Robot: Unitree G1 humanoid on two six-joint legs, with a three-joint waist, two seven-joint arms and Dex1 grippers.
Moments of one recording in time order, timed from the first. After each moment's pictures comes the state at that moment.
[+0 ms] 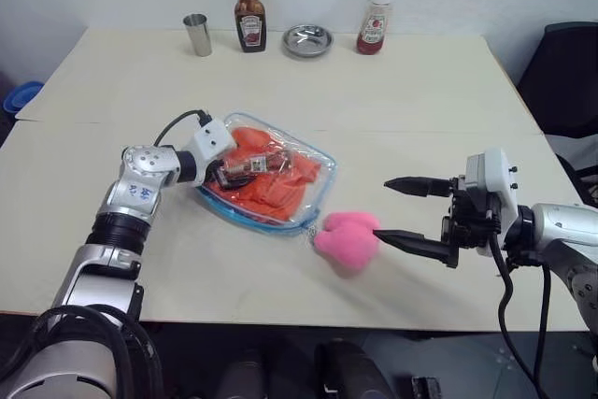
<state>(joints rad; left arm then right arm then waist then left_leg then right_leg) -0.86 0.60 -0.17 0.67 0.03 0.02 -0.83 -0.21 -0.85 -0.23 -0.54 0.79 0.68 0.95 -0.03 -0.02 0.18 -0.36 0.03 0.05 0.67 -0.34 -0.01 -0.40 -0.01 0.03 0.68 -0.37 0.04</state>
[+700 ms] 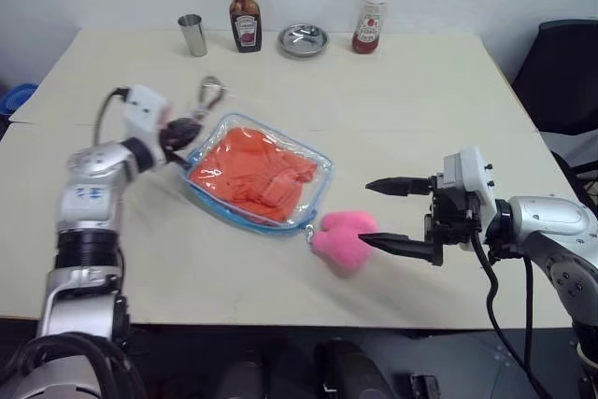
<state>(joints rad) -0.65 0.69 0.26 0.36 -0.16 0.40 -0.57 -0.32 -0.84 -0.11 -0.50 0.77 0.65 1.00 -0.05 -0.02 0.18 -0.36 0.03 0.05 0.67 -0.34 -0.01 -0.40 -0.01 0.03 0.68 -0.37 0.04</state>
